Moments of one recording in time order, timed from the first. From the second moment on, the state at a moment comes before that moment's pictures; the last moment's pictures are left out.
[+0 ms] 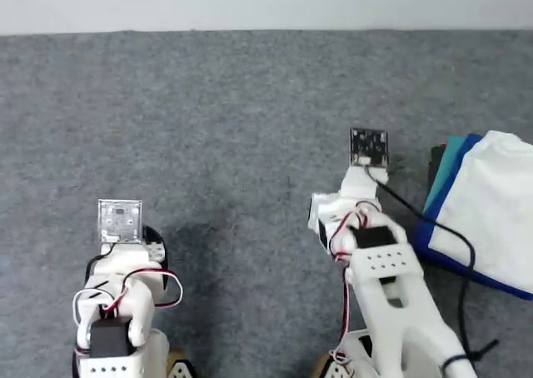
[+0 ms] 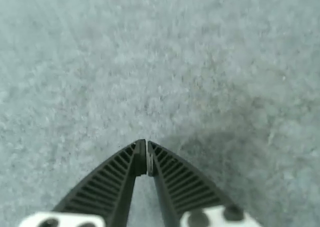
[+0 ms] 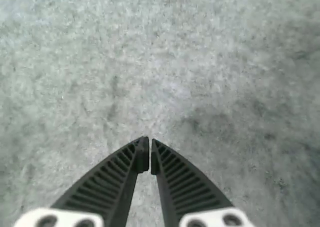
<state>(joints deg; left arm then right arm) -7.5 -103.3 92.9 65.5 4.2 -12.5 -35.9 65.7 30.0 -14.6</state>
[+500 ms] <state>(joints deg) -7.4 -103.3 96.9 65.7 5.9 -12.0 -56.7 83.3 24.0 -13.8</state>
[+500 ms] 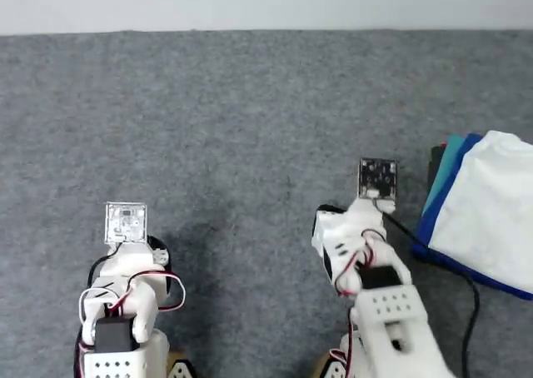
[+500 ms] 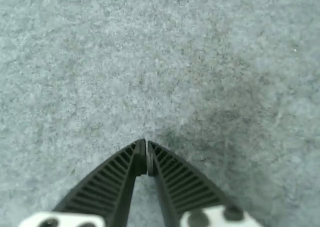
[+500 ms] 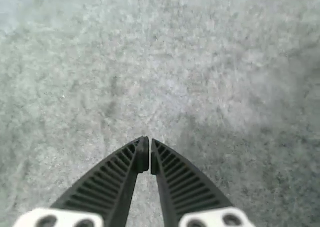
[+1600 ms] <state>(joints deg) -7.4 -103.4 96.9 72.0 25.4 -10.9 -102.9 95.8 70.9 -9.2</state>
